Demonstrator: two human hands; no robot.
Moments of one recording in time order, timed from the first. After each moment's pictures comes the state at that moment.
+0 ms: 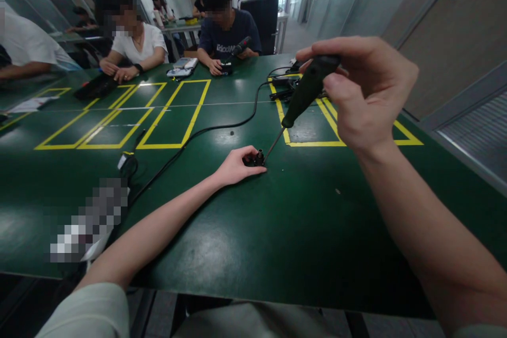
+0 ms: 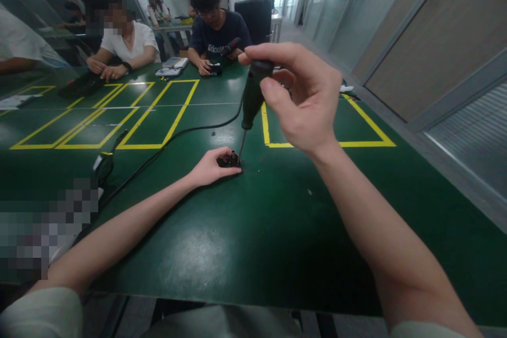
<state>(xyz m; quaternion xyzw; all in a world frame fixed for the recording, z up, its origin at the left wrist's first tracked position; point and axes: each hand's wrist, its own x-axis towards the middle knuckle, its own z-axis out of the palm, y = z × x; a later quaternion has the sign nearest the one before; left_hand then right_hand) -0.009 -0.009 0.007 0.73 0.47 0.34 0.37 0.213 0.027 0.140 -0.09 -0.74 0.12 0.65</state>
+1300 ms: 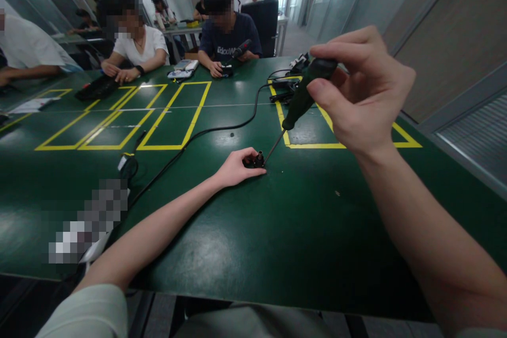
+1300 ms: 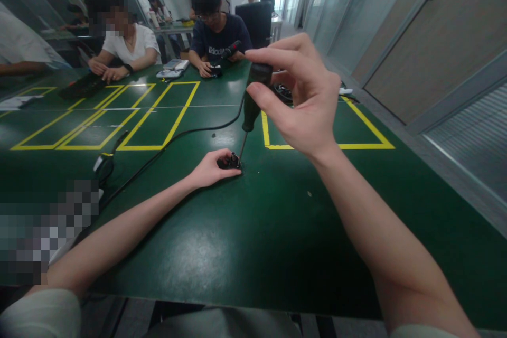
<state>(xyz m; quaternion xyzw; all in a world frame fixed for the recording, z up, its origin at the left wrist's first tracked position) -0.010 -0.008 0.005 0.73 0.47 0.34 0.37 0.213 0.027 0.140 -0.11 -0.73 0.08 0.67</state>
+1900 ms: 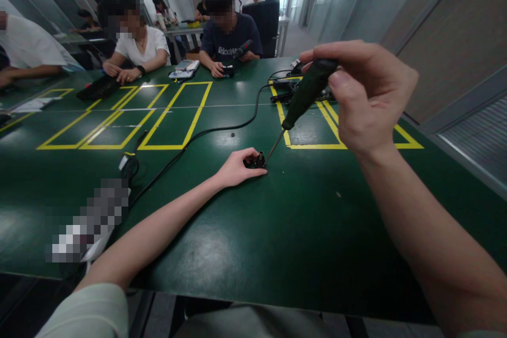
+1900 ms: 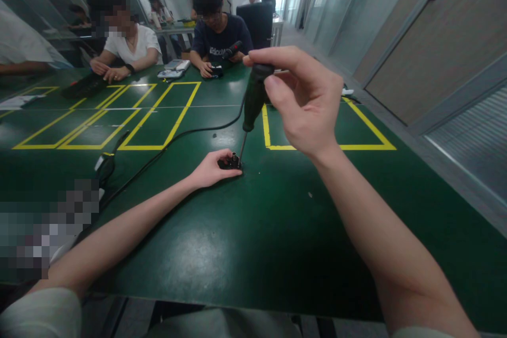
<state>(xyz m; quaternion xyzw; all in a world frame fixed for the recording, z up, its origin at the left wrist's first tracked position) -0.010 -0.008 0.004 0.73 0.46 0.34 0.37 0.216 0.021 0.143 -0.10 -0.75 0.11 0.64</state>
